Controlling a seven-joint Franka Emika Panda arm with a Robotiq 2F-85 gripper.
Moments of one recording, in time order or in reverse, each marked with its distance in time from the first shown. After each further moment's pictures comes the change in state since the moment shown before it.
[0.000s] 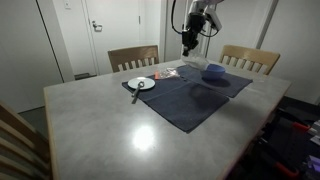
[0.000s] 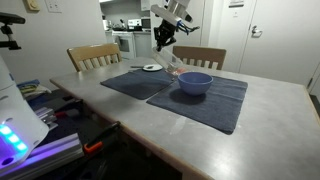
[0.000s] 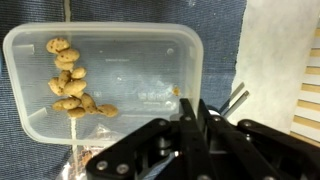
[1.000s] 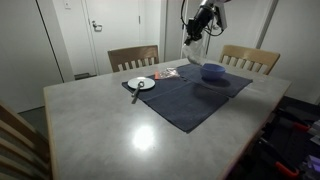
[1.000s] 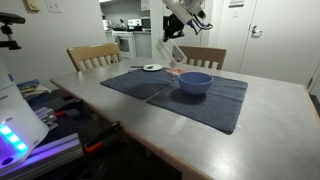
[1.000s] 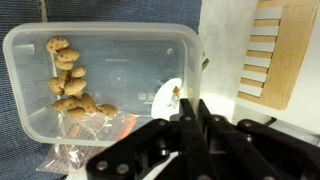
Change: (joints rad) arm -0.107 -0.002 -0.029 0.052 0.251 -0.126 -0.179
